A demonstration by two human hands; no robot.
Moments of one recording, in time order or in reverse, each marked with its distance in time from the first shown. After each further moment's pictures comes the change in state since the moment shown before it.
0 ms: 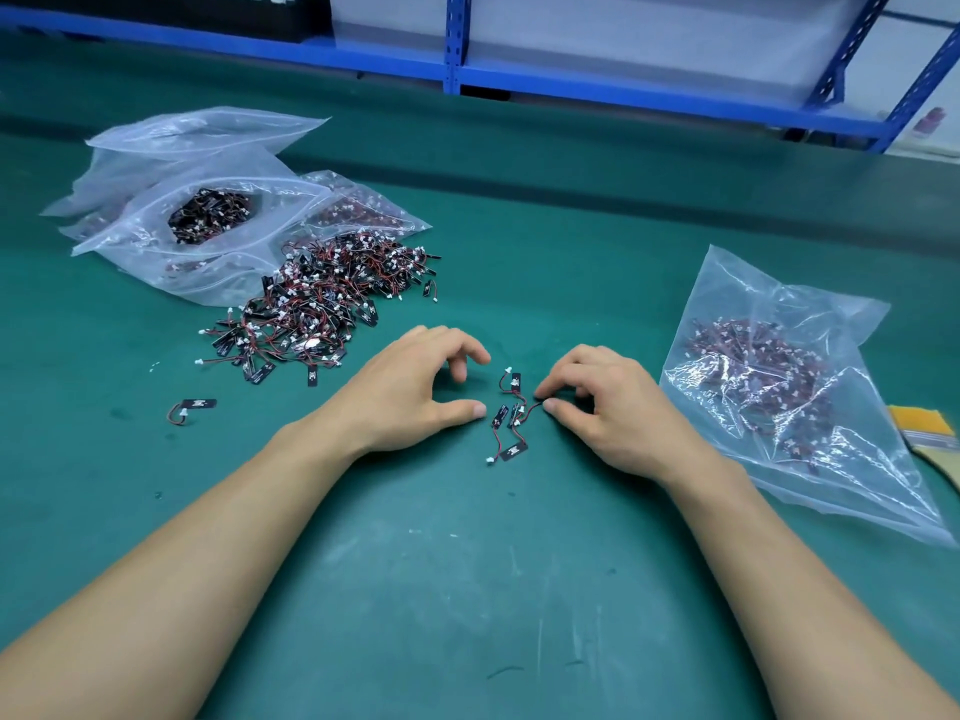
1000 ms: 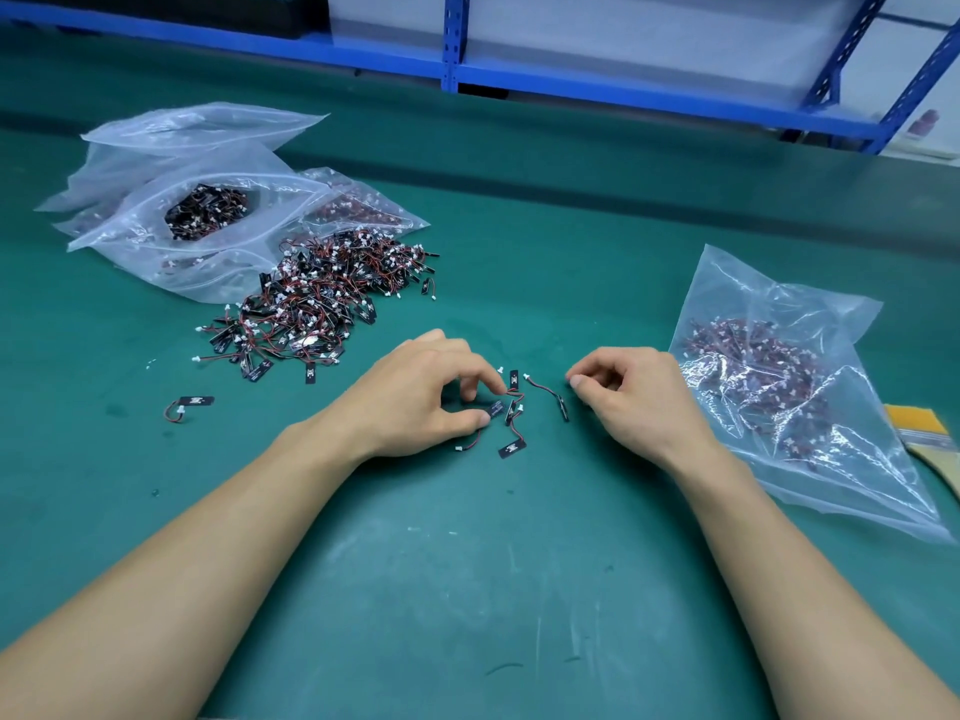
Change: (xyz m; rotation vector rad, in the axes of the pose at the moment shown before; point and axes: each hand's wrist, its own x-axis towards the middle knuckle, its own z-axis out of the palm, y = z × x) left_hand -0.001 0.010 0.001 0.024 -0.039 0.102; right_hand -0.001 0.009 -0.005 0.126 0.149 0.329
